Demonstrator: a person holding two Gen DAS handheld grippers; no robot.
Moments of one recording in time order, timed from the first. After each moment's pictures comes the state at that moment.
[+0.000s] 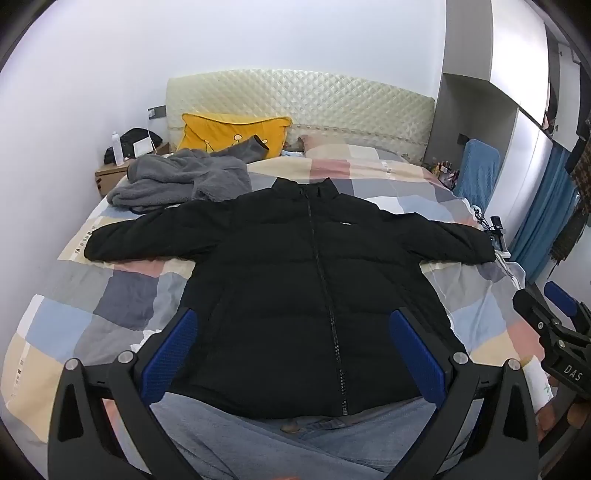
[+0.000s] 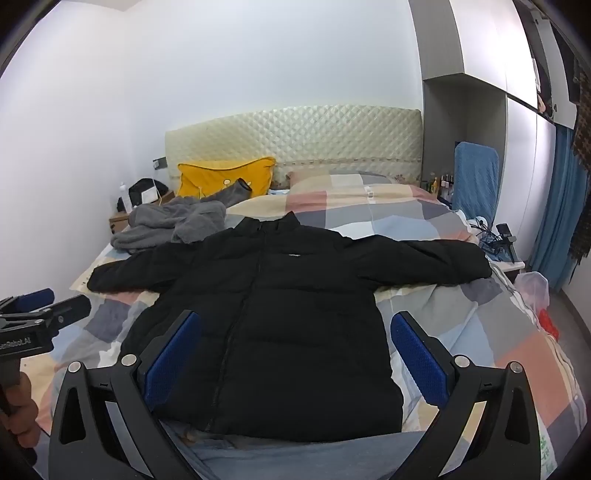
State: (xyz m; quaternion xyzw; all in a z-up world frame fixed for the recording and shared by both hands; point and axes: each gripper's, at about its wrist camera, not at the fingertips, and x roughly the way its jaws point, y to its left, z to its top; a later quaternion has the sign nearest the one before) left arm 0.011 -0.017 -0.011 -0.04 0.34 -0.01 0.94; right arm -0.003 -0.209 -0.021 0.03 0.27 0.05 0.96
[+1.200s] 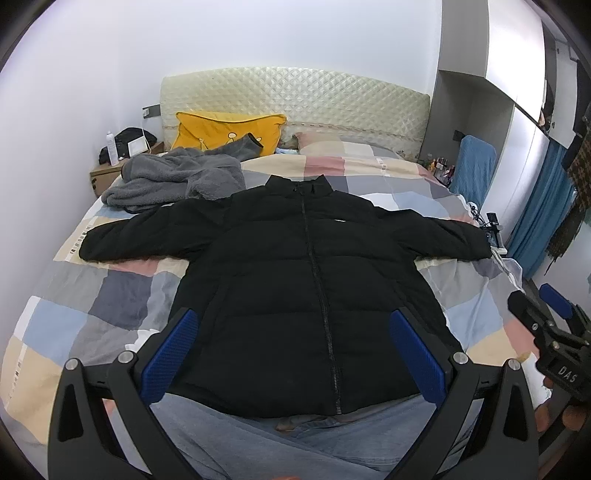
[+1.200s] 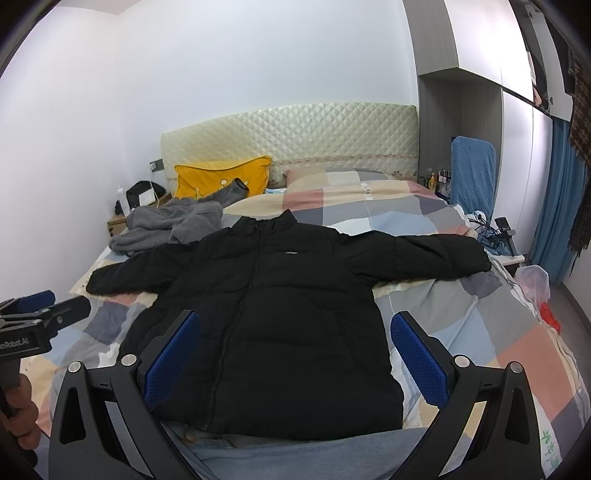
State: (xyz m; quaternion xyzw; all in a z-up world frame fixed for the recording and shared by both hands) left arm 0.015 -0.028 -0.009 -0.03 0.35 -0.02 0.94; right arm -0.002 -0.217 -0.028 0.03 0.27 0.05 0.96
